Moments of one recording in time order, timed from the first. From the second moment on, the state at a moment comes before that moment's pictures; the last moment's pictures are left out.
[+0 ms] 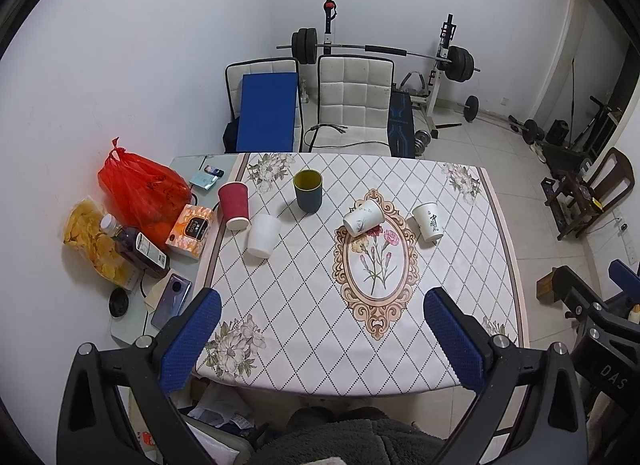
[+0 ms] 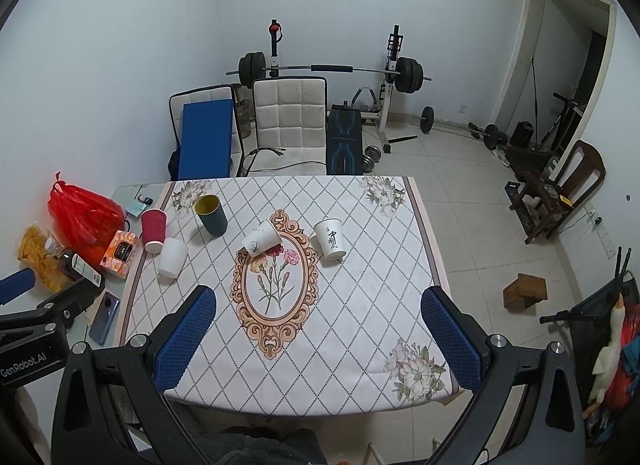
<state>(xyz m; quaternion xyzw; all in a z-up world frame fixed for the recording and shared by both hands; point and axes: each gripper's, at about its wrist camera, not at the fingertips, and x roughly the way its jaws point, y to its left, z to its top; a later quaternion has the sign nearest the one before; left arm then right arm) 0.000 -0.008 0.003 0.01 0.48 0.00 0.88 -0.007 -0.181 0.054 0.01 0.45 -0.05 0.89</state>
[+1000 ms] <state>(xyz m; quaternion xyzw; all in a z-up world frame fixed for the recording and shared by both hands) 0.001 -0.019 0.009 0.01 0.47 -0.01 0.88 -0.005 -0.183 0.055 0.01 0.44 -0.05 0.90</state>
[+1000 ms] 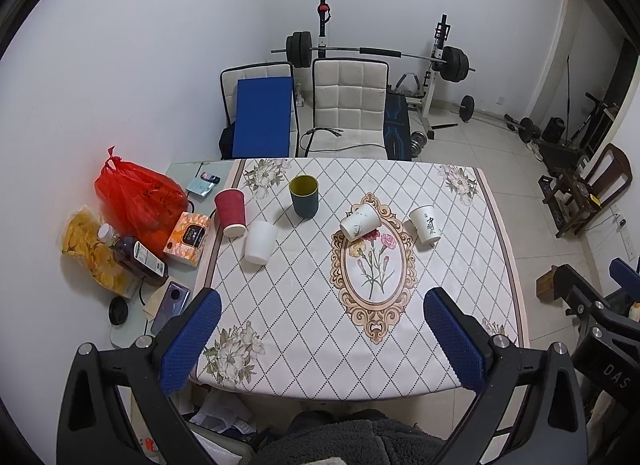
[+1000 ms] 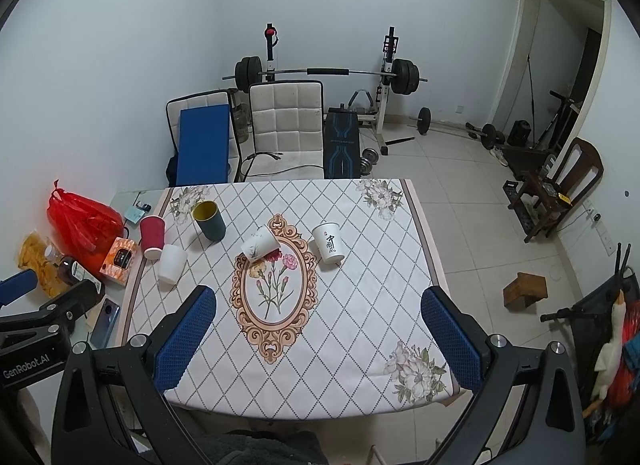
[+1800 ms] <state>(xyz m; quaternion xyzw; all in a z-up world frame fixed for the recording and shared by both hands) 0.038 -0.024 -0.041 0.03 0.50 0.02 0.86 0.016 -0.204 0.004 0.03 0.49 -0.05 0.87</state>
